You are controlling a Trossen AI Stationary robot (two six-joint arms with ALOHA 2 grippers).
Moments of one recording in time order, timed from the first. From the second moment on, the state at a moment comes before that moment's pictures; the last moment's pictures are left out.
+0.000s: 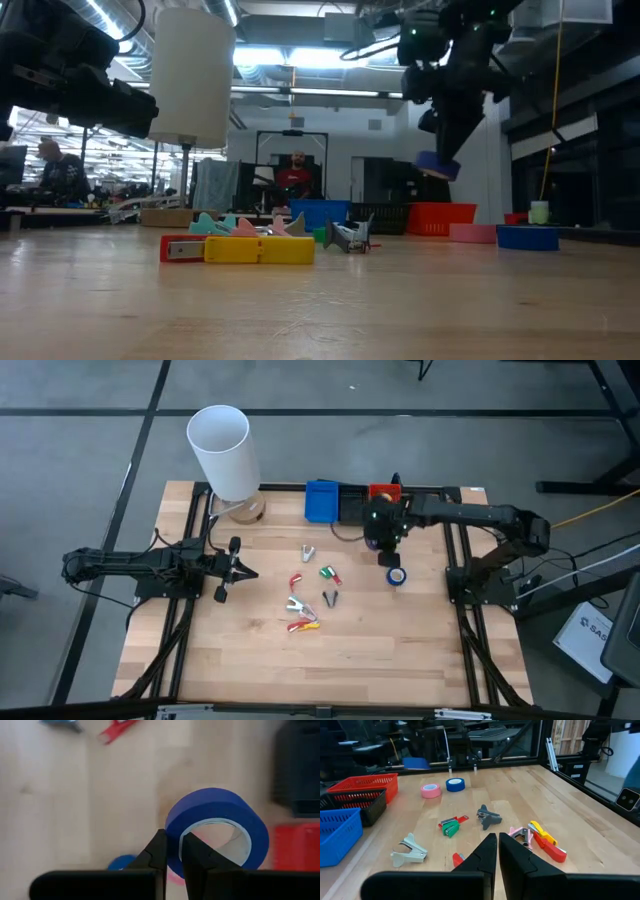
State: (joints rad) left arm 0.10 0.23 0.01 0.05 0.20 0.07; right arm -0.34 1.51 1.12 -0.90 -0.13 -0.30
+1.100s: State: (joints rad) left arm 0.10 0.23 0.01 0.05 0.20 0.07; right arm -0.80 1.90 1.52 -1.05 -0.14 -0.55
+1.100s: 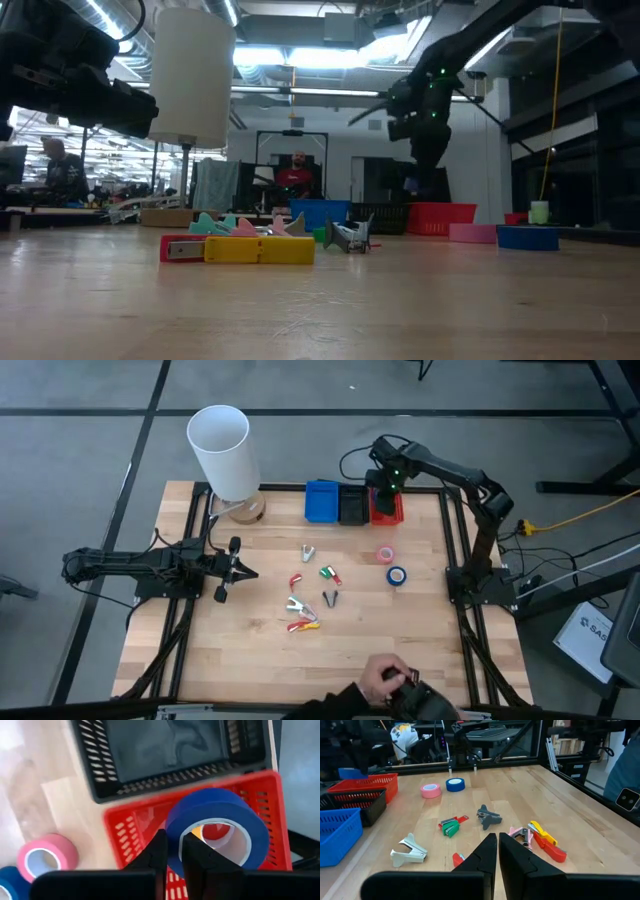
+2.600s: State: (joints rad) left arm 0.10 0.23 0.01 0.05 0.20 0.07; right arm -0.88 1.98 1.52 -1.01 -0.12 -0.56
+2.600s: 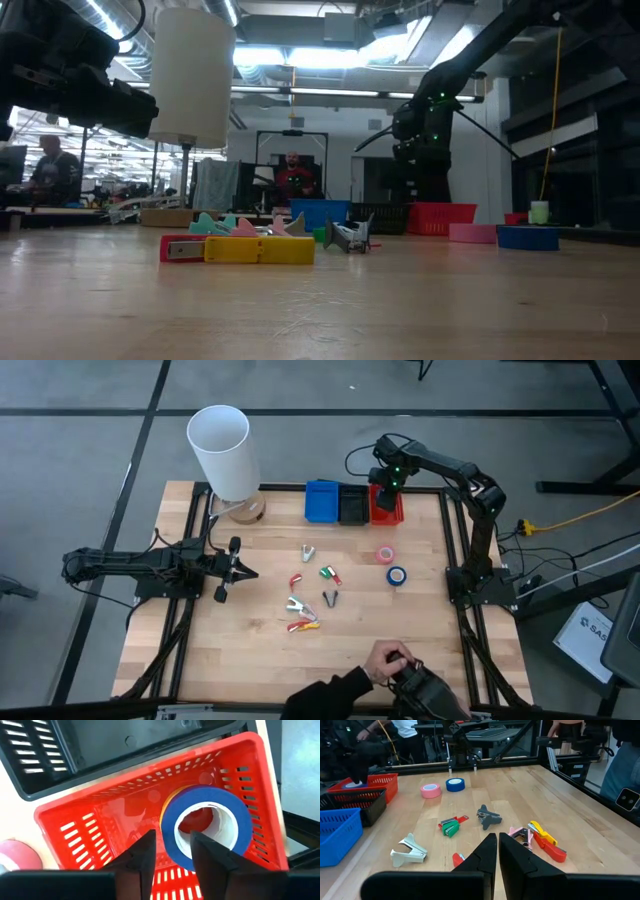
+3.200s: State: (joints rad) left arm 0.10 0.23 0.01 0.05 0.20 0.07; right arm -0.72 1.75 1.53 -1.08 -0.12 -0.51
